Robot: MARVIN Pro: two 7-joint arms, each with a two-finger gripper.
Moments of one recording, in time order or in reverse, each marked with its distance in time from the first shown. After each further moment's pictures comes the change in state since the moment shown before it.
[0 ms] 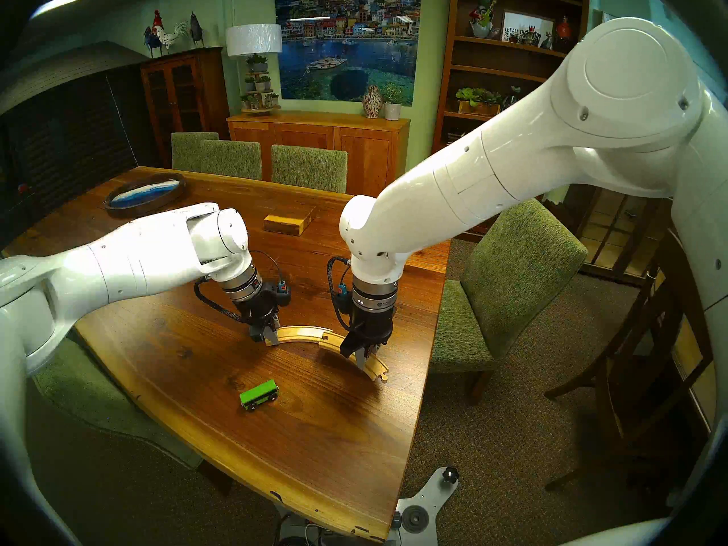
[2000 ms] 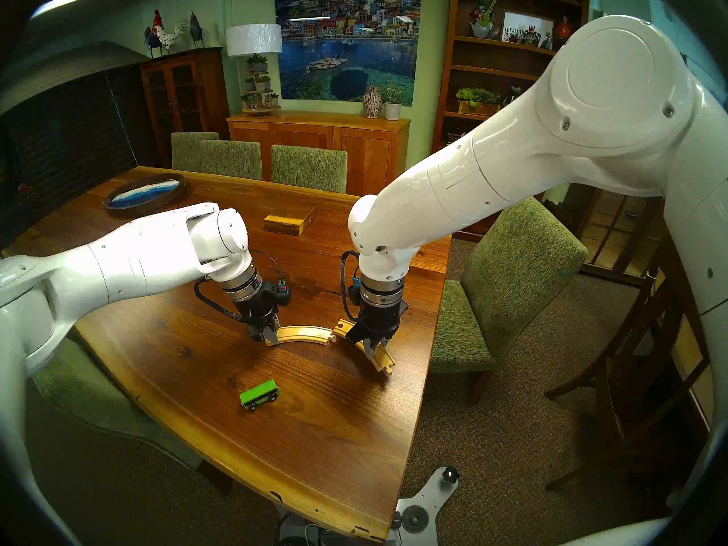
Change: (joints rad) left arm 0.000 0.000 0.000 0.000 0.000 0.001 0.000; right arm -0.008 -0.030 -0.086 0.058 0.178 -0.035 -0.102
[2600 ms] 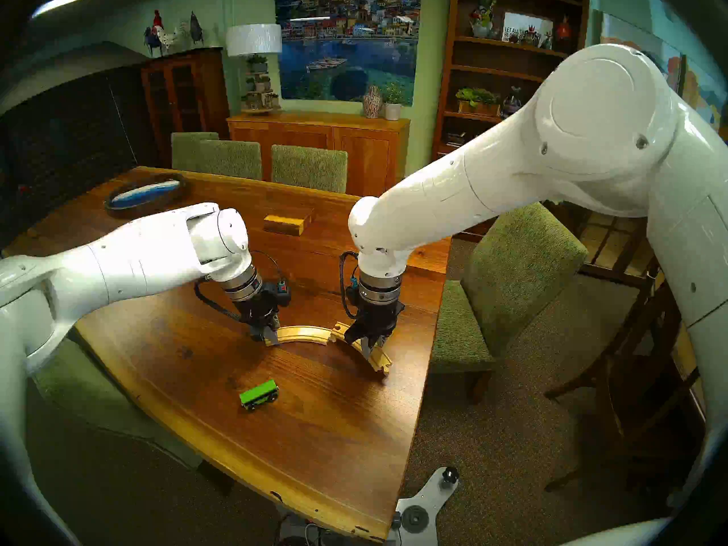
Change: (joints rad) left arm 0.000 0.000 0.000 0.000 0.000 0.000 0.000; right arm -0.081 -0.004 0.006 0.112 -0.104 0.064 0.112
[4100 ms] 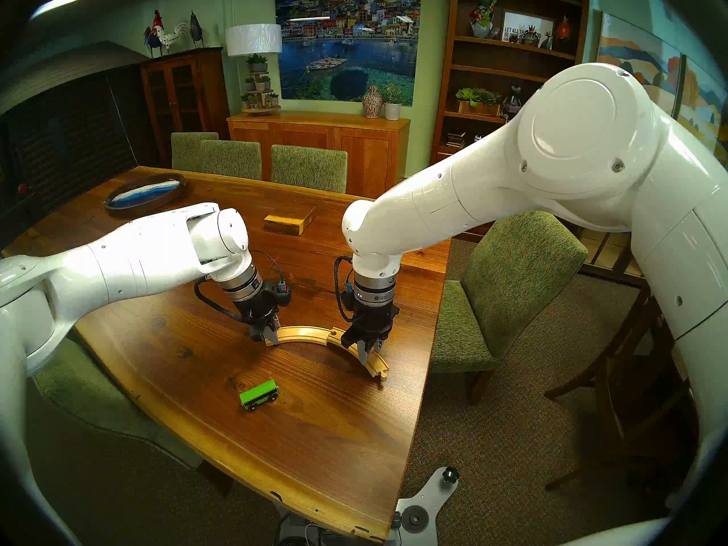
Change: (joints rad) left arm 0.000 0.000 0.000 0.000 0.000 0.000 0.000; right arm -0.052 -0.026 0.008 0.082 -0.092 0.073 0.104
